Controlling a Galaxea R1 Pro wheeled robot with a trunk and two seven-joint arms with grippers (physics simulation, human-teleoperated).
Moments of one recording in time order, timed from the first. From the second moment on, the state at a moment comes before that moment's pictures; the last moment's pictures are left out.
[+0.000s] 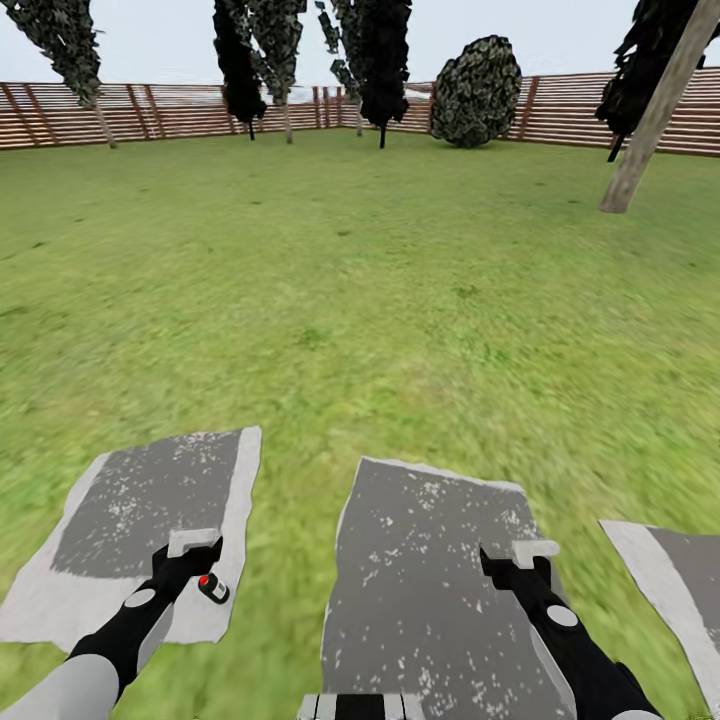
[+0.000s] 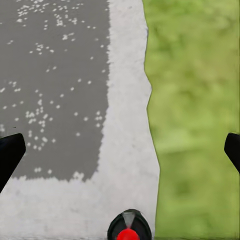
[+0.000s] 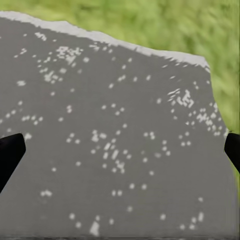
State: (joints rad) left arm -0.62 0.15 0.14 -0.35 -0.01 -0.21 -0.07; right arm -0.45 -0.11 -0.01 -0.67 0.00 -0.08 0.00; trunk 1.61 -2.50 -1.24
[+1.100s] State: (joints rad) left arm -0.62 0.16 0.14 -0.35 -0.01 -0.21 -0.07; right arm -0.45 -0.11 -0.01 -0.67 0.00 -0.08 0.00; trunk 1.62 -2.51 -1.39
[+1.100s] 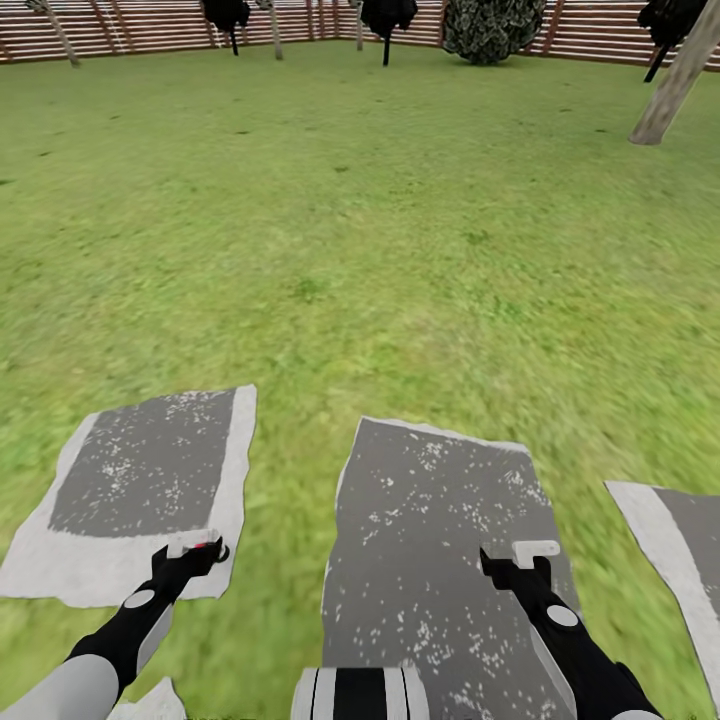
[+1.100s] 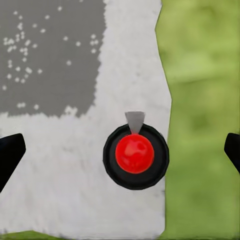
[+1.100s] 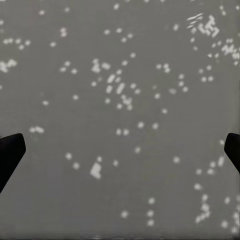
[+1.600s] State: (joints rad) left arm -0.62 0.16 0.14 -0.35 -0.01 -0.22 -0.07; right arm -0.45 -0.11 -0.01 -0.67 0.00 -0.08 0.00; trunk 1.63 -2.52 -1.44
